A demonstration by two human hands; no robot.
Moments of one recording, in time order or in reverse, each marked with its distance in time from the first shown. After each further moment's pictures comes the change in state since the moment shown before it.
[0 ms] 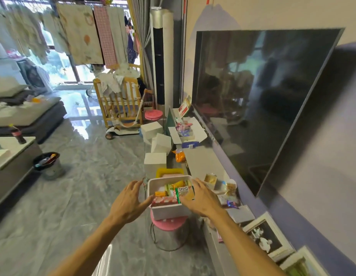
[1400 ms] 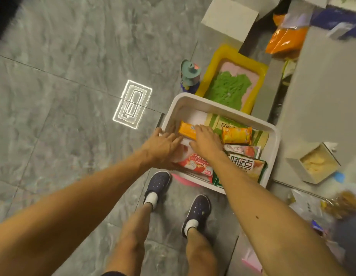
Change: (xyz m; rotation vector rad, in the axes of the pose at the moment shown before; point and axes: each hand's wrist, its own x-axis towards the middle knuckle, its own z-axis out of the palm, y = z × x) left_hand 0.376 -0.202 0.442 0.292 -0.614 0.052; right_hand 0.538 0.138 0.454 -0.383 -0.577 -0.346
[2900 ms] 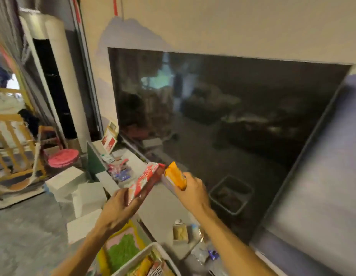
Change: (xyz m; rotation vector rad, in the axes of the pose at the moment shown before) left_hand -0.185 0.136 -0.501 -0.457 0.572 0.496; right_hand -0.494 -0.034 -0.420 0.526 1.306 0.822
